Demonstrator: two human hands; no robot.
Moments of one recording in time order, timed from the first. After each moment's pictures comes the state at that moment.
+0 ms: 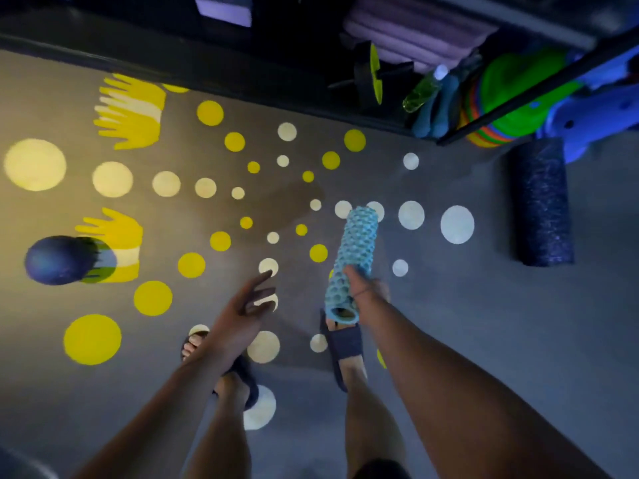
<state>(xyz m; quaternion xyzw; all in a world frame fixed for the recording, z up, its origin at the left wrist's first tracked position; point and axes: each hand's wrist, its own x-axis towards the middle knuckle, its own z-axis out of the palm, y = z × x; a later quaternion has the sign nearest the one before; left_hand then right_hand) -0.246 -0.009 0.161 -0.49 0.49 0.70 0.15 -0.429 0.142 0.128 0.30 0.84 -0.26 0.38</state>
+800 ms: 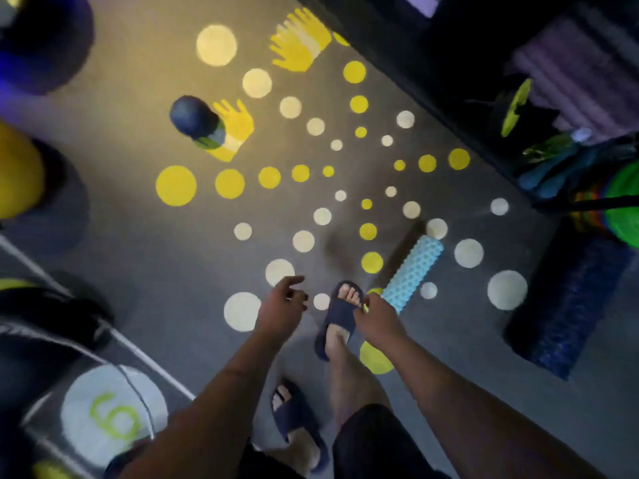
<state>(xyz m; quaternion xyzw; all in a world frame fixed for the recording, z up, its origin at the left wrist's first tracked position) -0.202 0.181 0.220 -0.71 0.37 0.59 0.02 -0.385 0.250 0.185 -0.28 0.79 0.07 0.55</state>
